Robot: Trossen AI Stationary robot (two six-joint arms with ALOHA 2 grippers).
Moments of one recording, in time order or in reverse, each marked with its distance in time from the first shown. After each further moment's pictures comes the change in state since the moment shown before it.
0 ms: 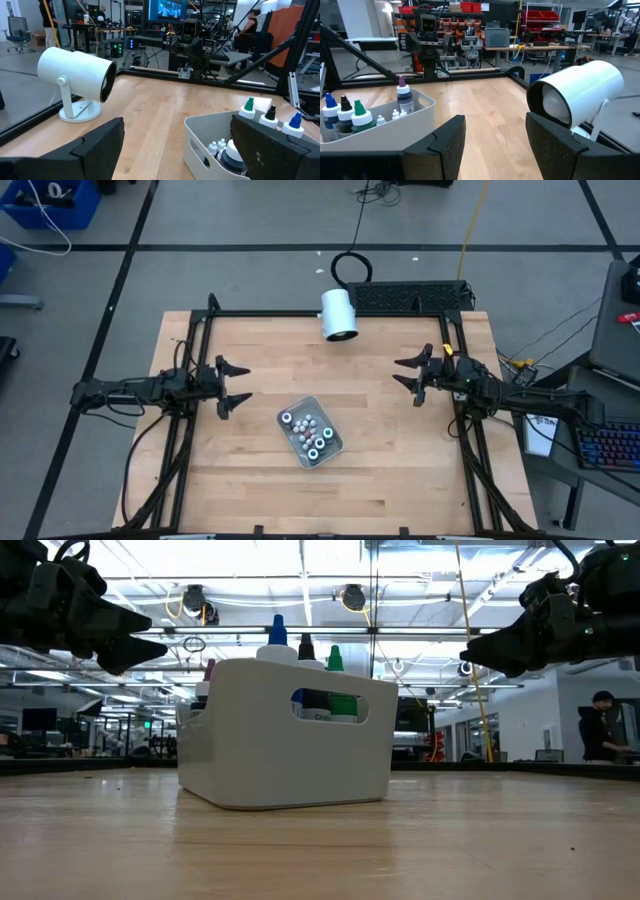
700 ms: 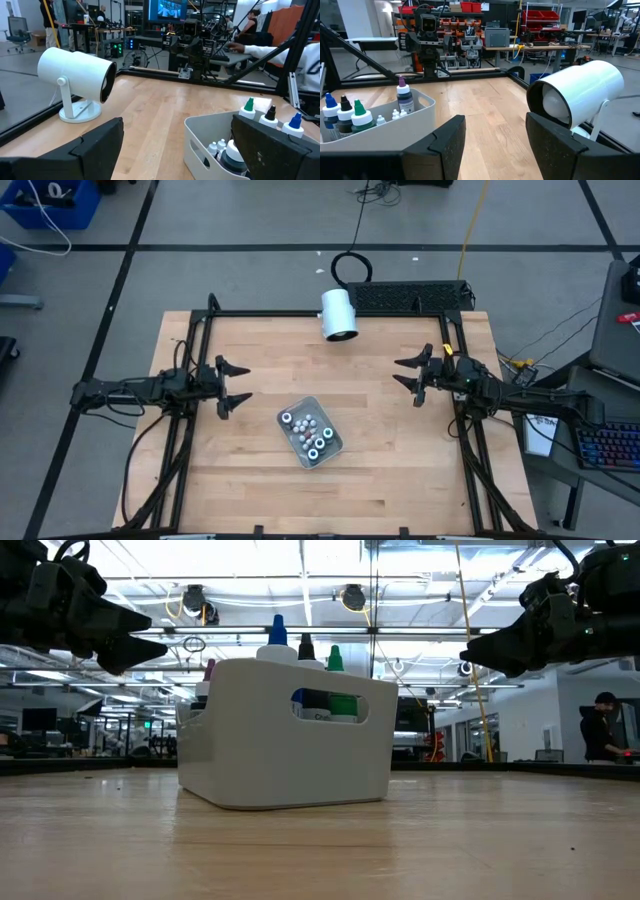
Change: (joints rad) left arm 0.000 0.000 0.001 0.000 0.000 0.000; right arm 0.000 0.000 0.000 0.000 0.000 0.000
